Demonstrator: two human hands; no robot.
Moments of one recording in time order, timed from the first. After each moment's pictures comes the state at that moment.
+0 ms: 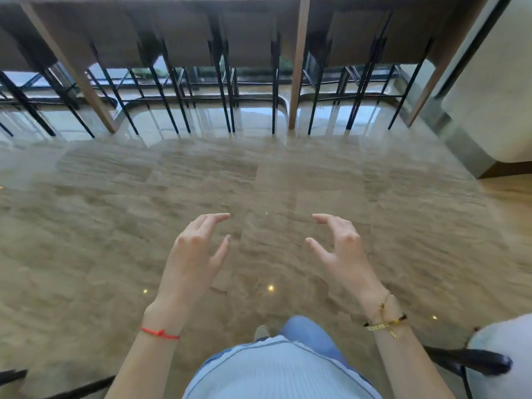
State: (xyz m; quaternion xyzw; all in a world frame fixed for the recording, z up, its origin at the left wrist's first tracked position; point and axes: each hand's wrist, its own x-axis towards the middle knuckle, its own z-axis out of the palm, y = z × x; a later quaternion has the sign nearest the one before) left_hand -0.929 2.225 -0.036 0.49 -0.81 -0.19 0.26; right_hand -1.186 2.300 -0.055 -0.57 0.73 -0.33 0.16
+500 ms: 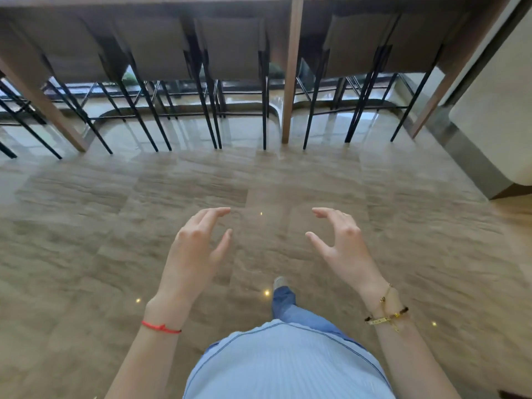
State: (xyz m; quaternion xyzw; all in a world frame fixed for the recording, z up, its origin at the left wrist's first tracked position) left_hand -1.079 1.920 -0.047 0.48 -0.81 -0.22 0.26; right_hand -1.332 1.999 -0.071 -0.57 0.74 -0.32 0.16
